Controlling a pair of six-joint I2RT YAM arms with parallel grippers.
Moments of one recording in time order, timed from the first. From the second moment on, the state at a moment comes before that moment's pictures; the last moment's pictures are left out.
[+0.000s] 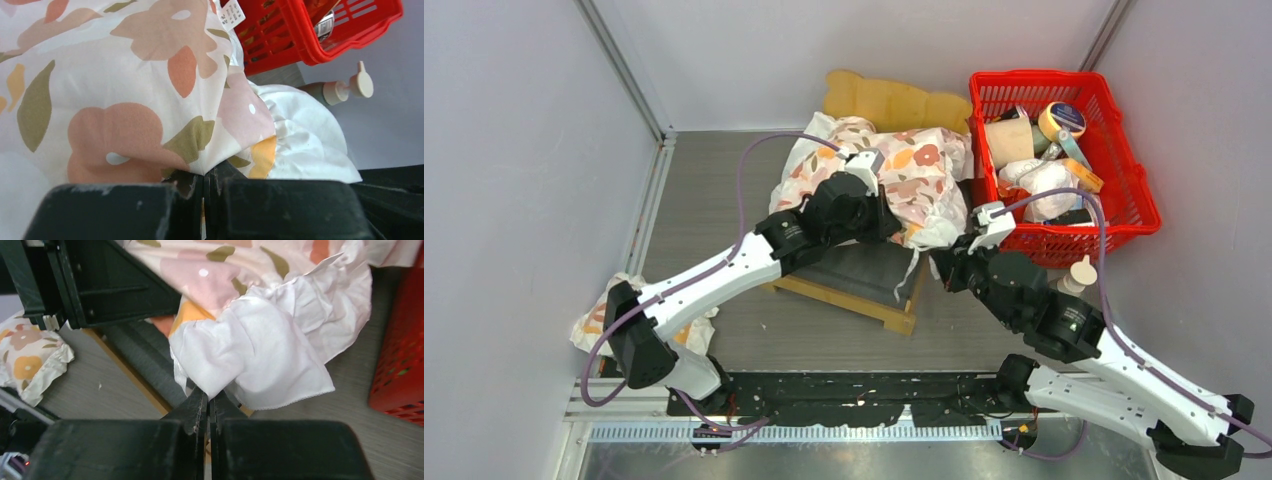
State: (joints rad) left arm -0.94 1.48 1.39 -0.37 -0.10 -0.61; right arm 0.95 0.66 0.83 -0.48 0.42 0.43
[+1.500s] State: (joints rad) left arm -0.97 1.51 1.33 -0.32 -0.12 -0.55; right arm 0.94 0.83 0.98 -0.46 0.73 0.02
